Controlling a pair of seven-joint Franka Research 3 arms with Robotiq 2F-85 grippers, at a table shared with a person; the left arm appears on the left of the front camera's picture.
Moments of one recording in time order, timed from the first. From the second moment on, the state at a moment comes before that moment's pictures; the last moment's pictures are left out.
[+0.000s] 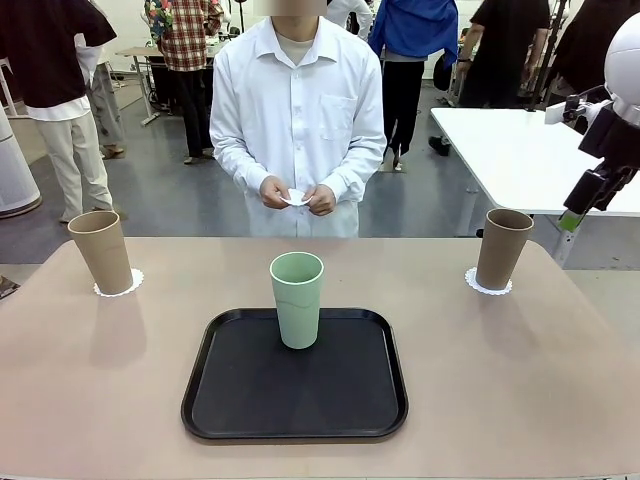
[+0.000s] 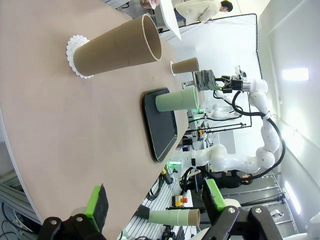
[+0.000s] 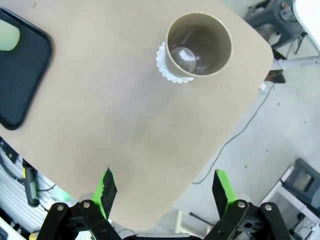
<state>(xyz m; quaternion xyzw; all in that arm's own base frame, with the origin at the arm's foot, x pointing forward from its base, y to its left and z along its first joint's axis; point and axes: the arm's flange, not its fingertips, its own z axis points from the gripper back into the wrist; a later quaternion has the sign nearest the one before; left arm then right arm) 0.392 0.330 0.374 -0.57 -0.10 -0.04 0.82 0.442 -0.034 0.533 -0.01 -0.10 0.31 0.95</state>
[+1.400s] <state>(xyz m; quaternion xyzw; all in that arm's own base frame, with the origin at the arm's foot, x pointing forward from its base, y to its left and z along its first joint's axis) 0.392 0.330 0.374 -0.57 -0.10 -0.04 0.82 0.418 -0.076 0.509 0.06 -0.06 0.18 0.98</state>
